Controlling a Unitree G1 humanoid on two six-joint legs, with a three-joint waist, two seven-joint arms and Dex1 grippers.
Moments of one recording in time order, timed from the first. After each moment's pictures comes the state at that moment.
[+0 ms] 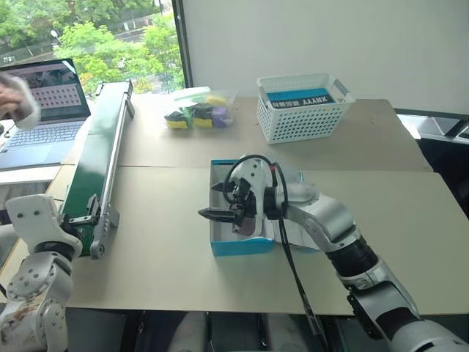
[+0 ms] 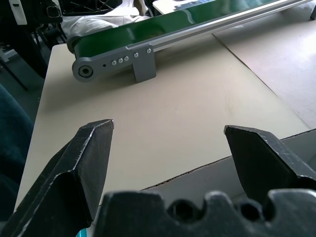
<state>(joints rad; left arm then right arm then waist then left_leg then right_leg) 0.10 0.40 0.59 -0.59 -0.43 0.70 -0.03 -0.69 -0.32 0.42 -0.06 0.36 0.57 0.75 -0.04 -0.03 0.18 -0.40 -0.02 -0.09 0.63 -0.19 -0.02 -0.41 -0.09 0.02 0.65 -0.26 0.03</state>
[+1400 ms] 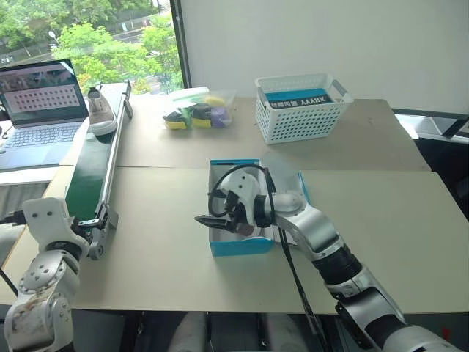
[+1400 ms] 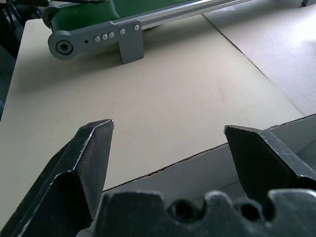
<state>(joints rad) 0.07 0.39 0.55 -0.49 -0.39 0.71 -0.04 -0.64 -0.24 0.42 -0.04 0.22 0.57 0.74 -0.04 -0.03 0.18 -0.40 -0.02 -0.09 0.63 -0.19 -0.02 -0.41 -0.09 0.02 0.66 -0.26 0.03</state>
